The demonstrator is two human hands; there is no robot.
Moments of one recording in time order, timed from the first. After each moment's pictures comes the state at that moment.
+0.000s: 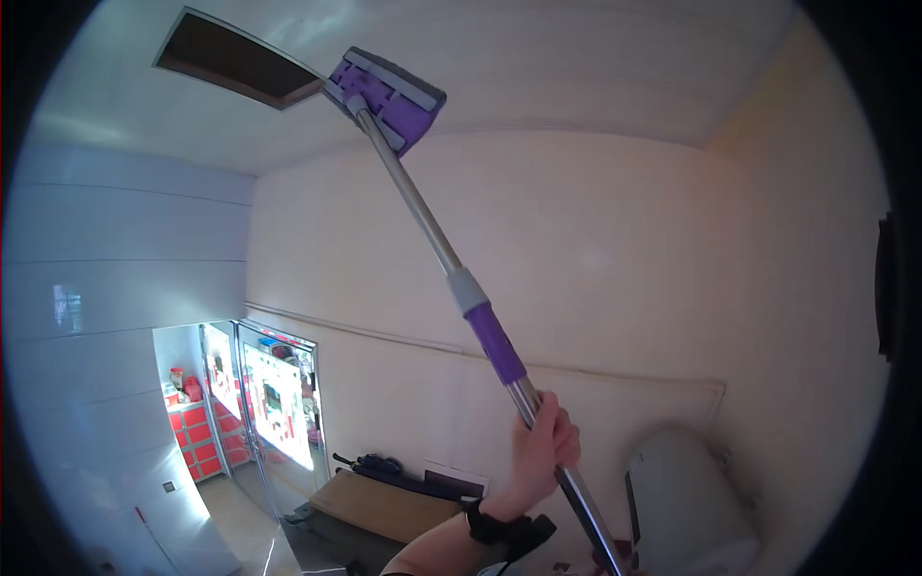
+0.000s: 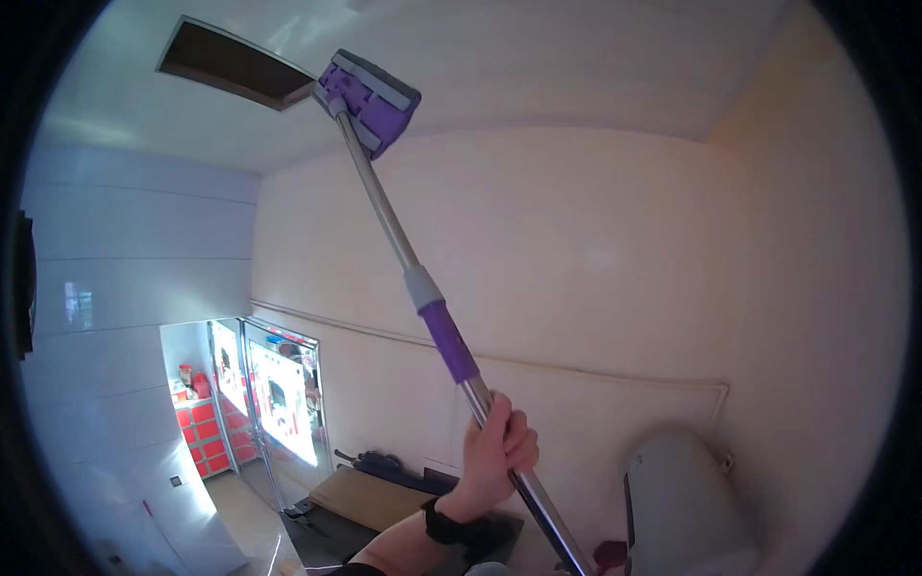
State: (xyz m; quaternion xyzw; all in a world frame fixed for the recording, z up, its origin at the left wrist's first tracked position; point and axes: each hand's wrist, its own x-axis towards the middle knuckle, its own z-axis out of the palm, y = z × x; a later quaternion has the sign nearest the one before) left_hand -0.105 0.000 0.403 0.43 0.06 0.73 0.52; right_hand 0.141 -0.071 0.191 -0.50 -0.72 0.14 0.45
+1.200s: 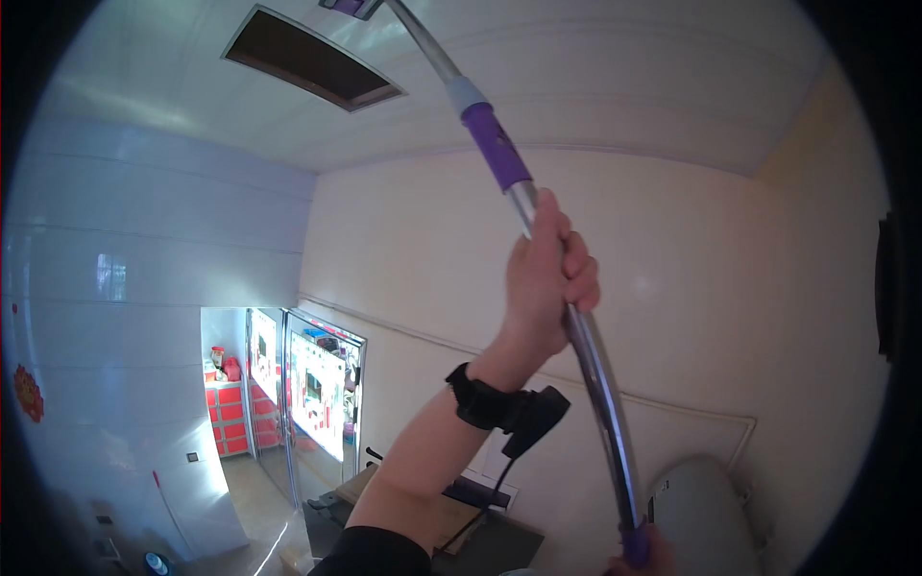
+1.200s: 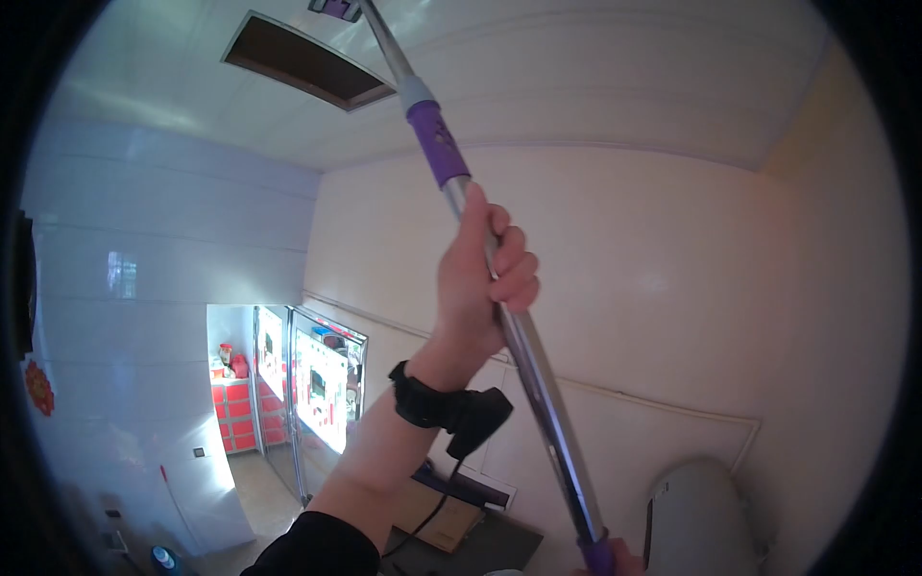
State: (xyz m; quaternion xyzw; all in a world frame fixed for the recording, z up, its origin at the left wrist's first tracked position) left_hand -0.164 -0.070 0.570 0.55 -0.03 0.76 0.35; right_hand 0.083 -0.065 0.334 -0.37 -0.78 0.28 0.41
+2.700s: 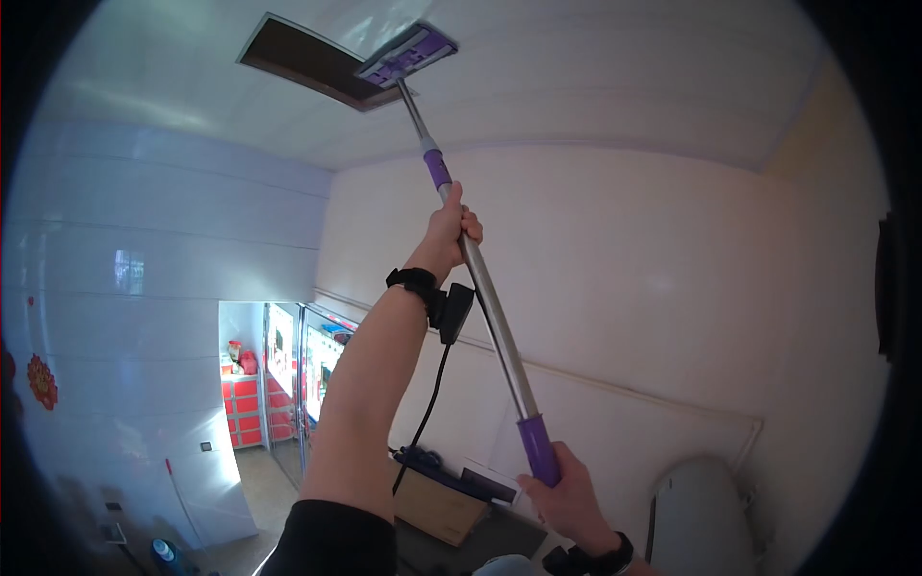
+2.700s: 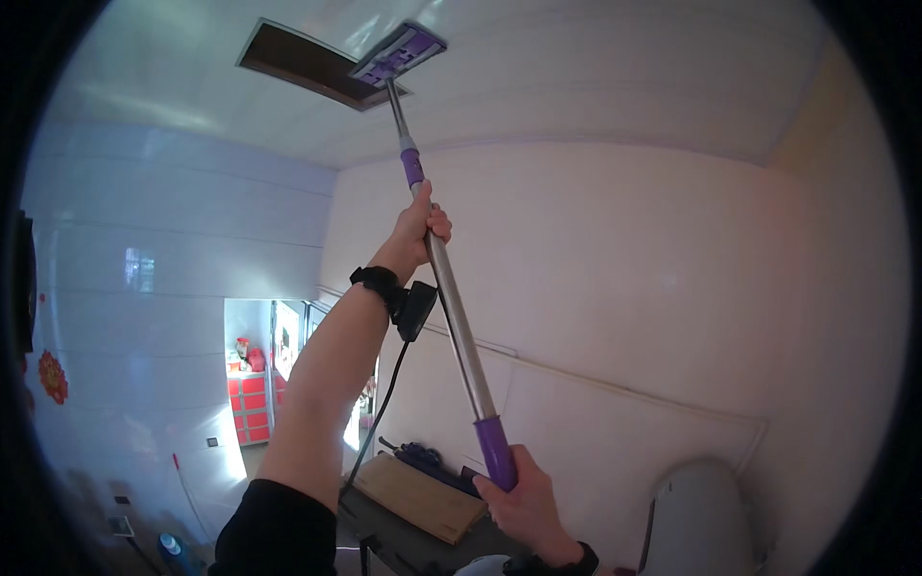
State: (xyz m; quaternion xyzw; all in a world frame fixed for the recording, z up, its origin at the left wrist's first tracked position) left_hand -0.316 0.010 0.624 0.41 0.12 0.82 0.39; right_hand -0.023 -0.030 0.376 -0.18 -0.79 0.43 0.41
